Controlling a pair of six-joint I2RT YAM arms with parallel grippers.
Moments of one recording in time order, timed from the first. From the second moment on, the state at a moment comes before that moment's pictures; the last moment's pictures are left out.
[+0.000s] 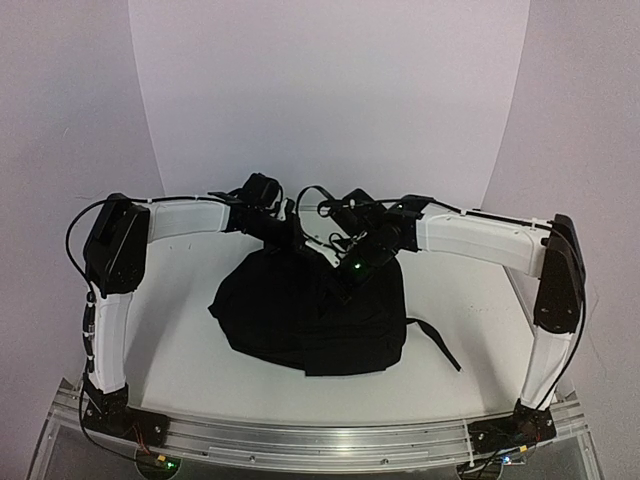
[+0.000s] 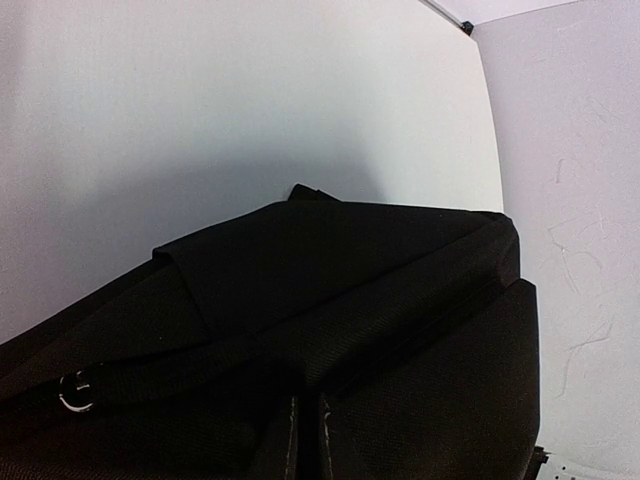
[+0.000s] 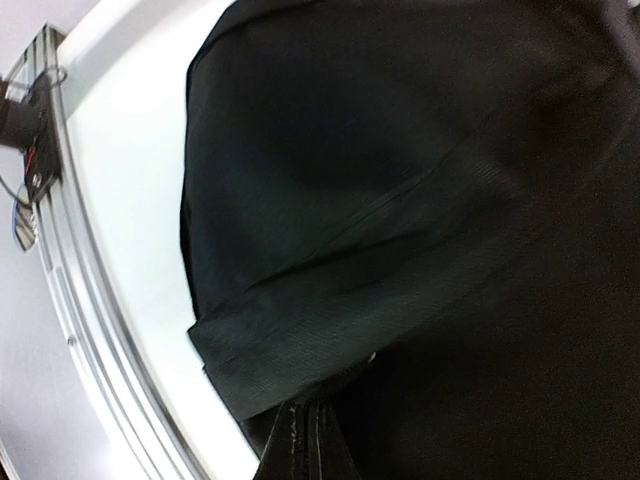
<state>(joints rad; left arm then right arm) -0.60 2.13 1.69 -0.33 0.43 -0.73 0.89 1.91 1.66 -0.83 -0.33 -0.03</state>
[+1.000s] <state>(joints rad) -0.56 2.07 1.60 -0.33 0.43 -0.73 0.92 1.80 1.42 -0.78 -0.33 -0.14</state>
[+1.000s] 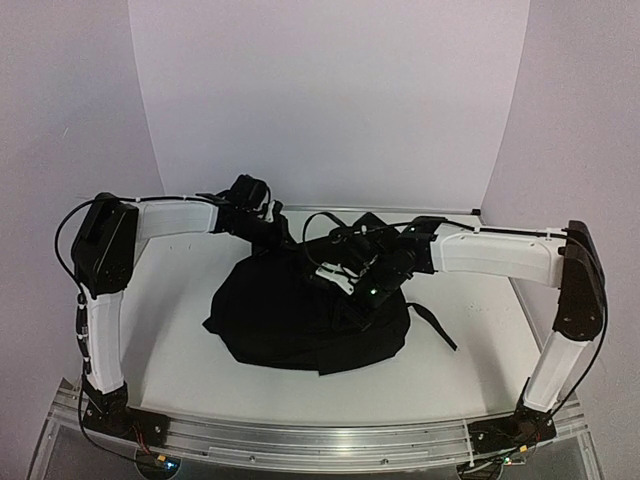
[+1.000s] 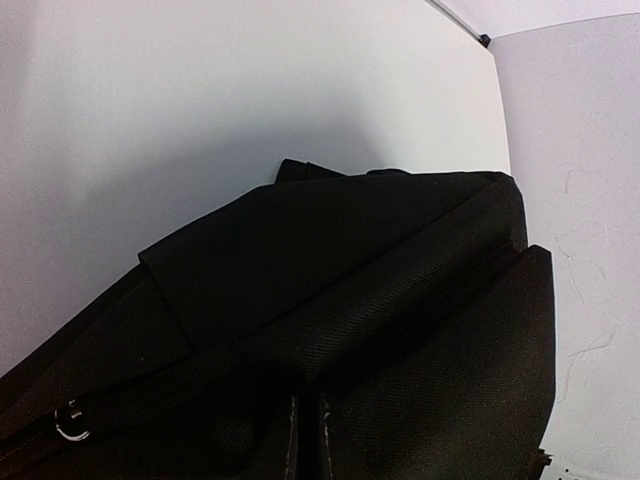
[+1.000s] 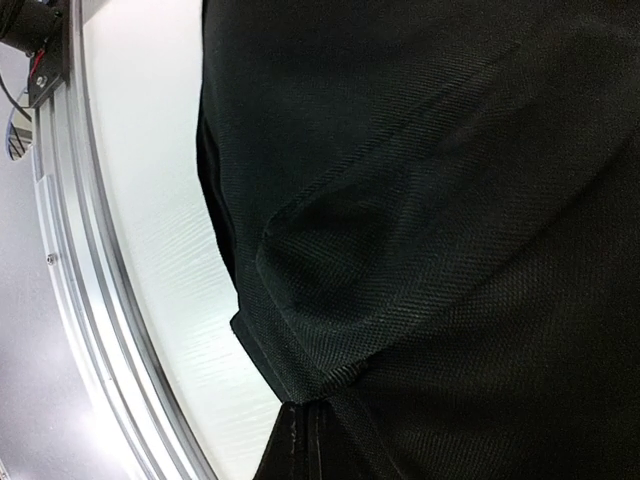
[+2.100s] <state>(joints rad) -0.57 1.57 1.05 -0.13 0.27 -0.80 0.44 1.86 1.64 -0.88 -0.25 -0.07</state>
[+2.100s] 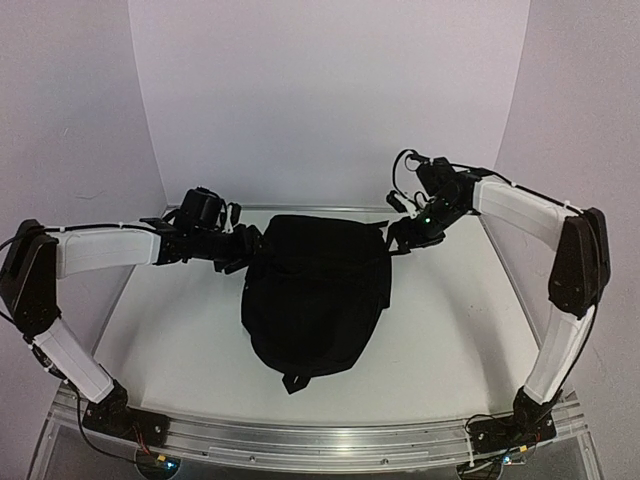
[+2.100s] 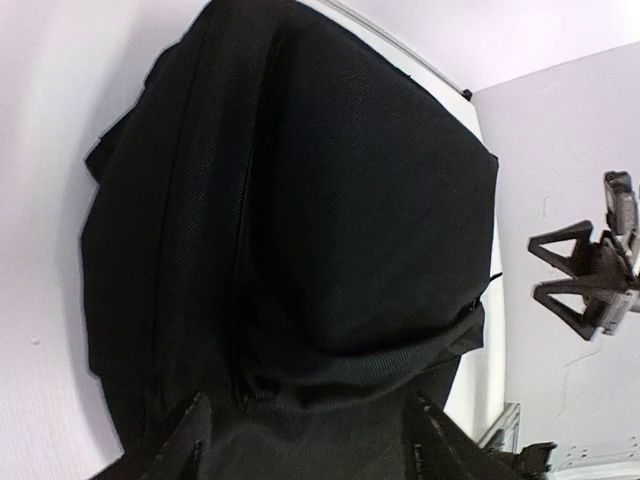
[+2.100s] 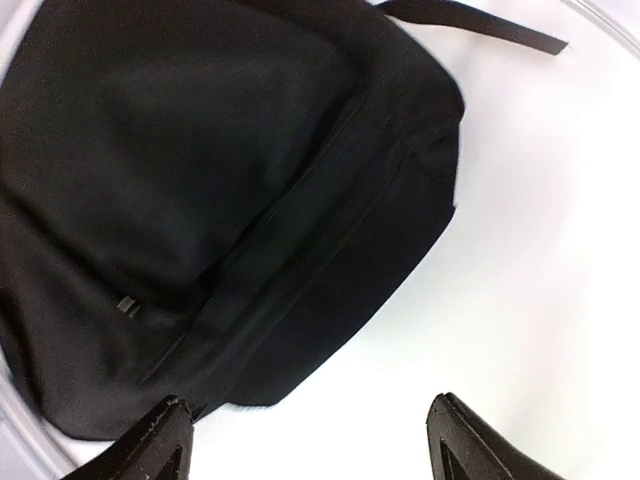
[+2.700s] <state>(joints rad) -0.56 1.63 1.00 -0.24 0.25 -0.71 0.45 1.83 1.34 -0.84 -0.57 -0.01</state>
